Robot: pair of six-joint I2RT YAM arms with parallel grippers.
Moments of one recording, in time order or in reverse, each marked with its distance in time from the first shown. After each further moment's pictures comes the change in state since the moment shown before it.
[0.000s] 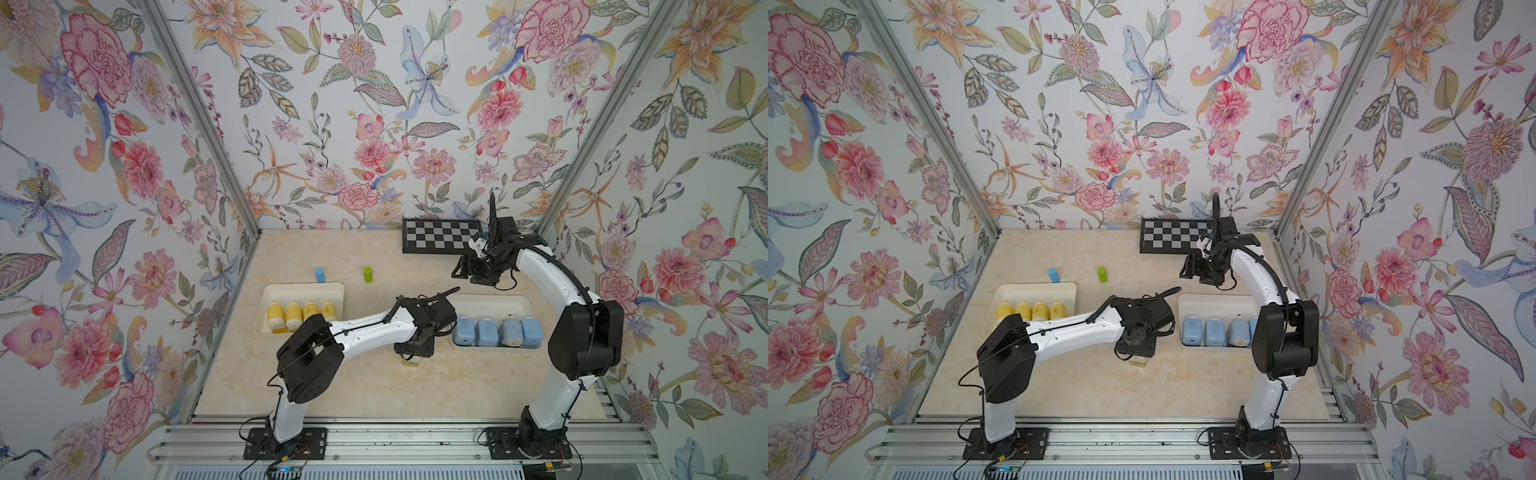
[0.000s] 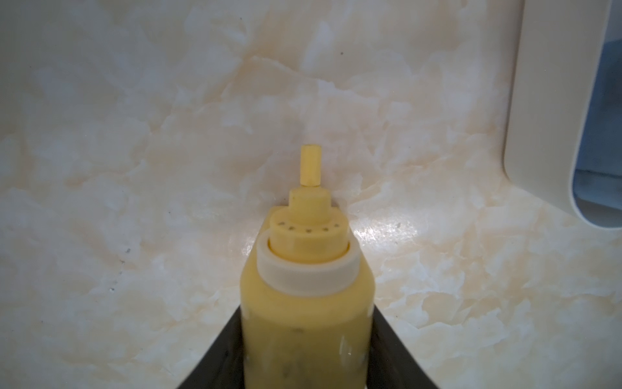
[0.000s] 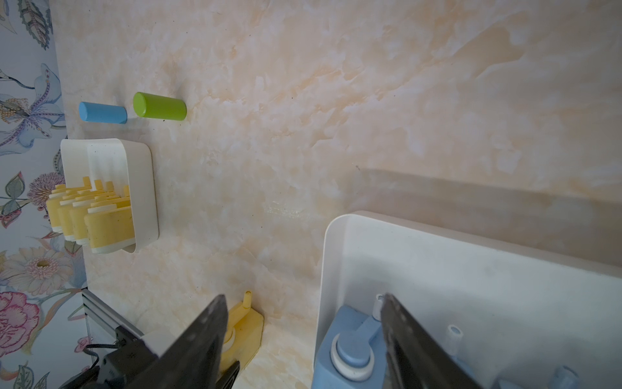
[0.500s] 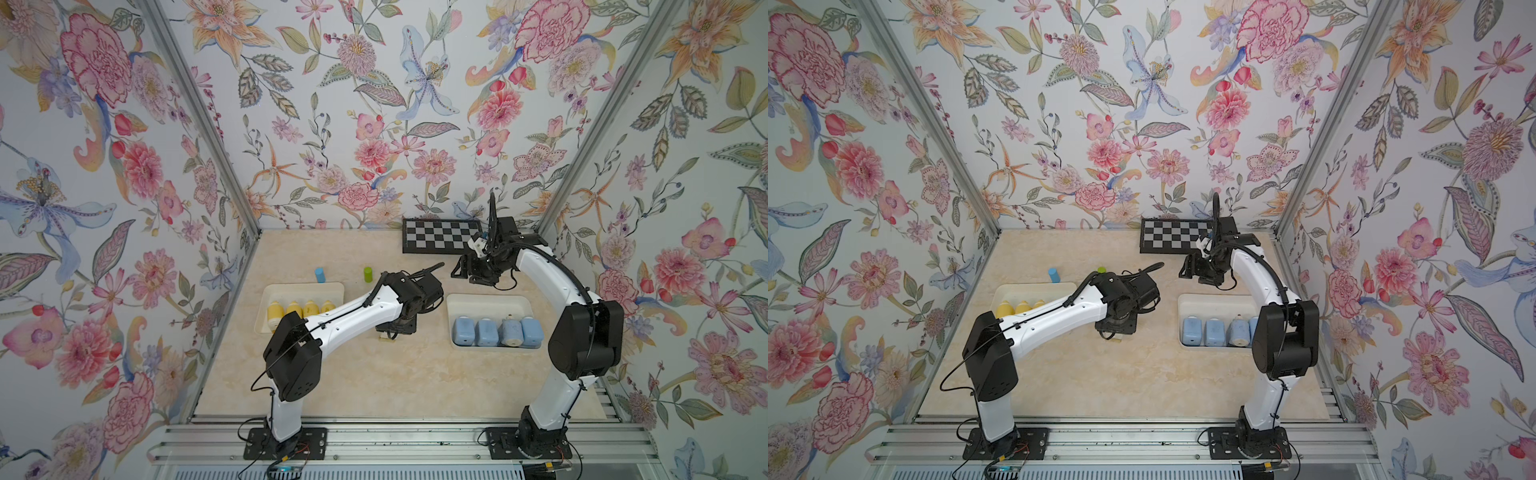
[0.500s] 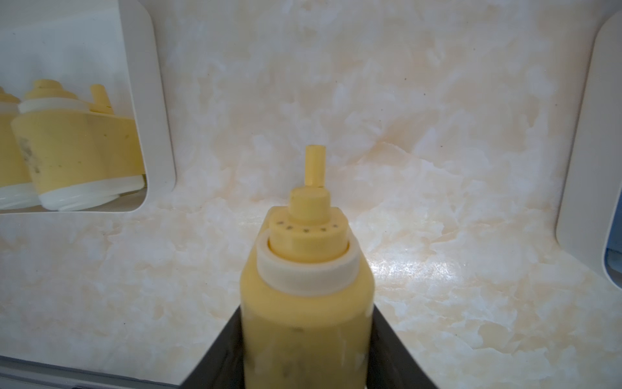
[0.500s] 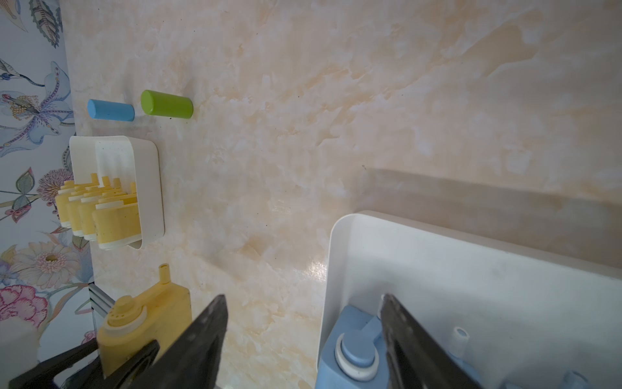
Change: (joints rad) left arm 0.121 -0.087 0.162 -0.293 -0.195 0.024; right arm -0.002 -0.001 0.000 0.001 -0.023 -0.006
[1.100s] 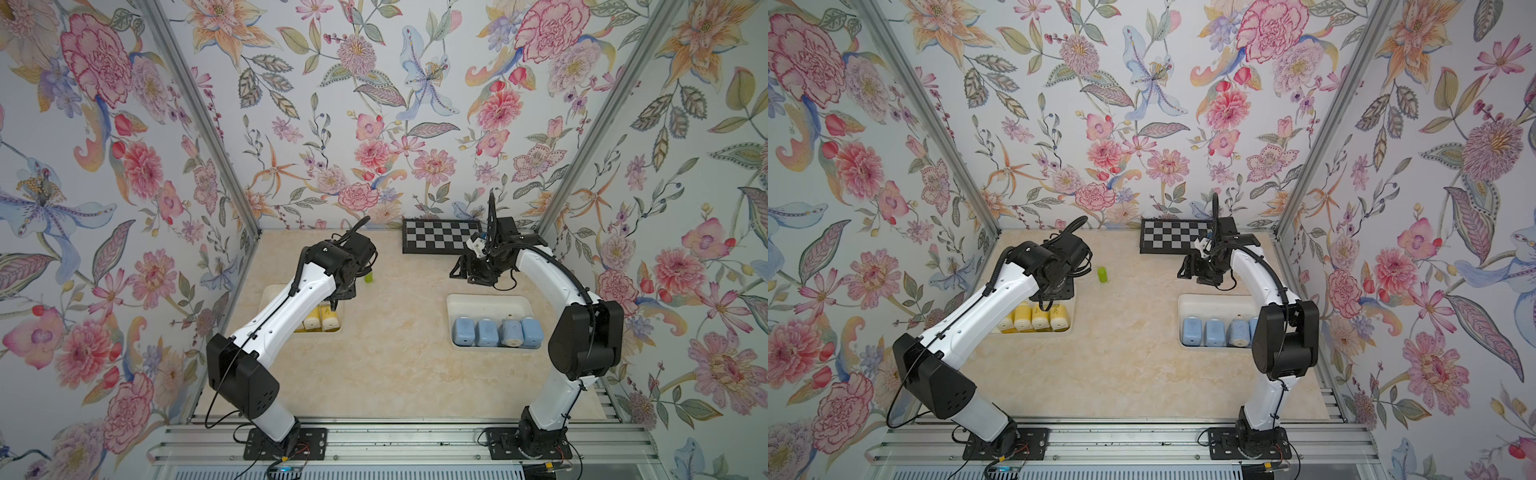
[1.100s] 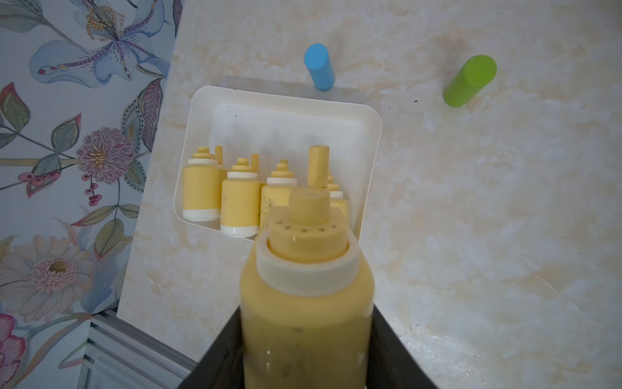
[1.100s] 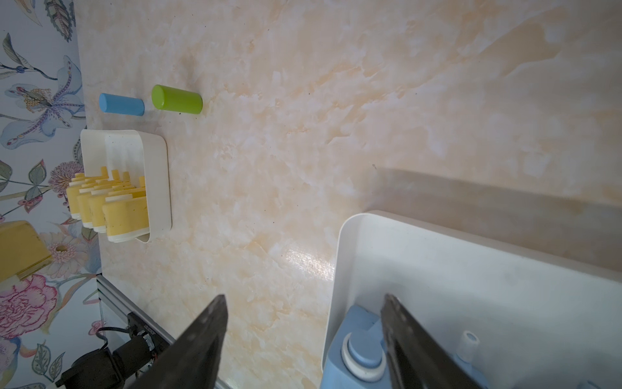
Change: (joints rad) left arm 0.389 -0.249 -0.055 -0.079 -0.179 0.193; right arm 0.008 0.000 0.000 0.000 -0.027 -0.010
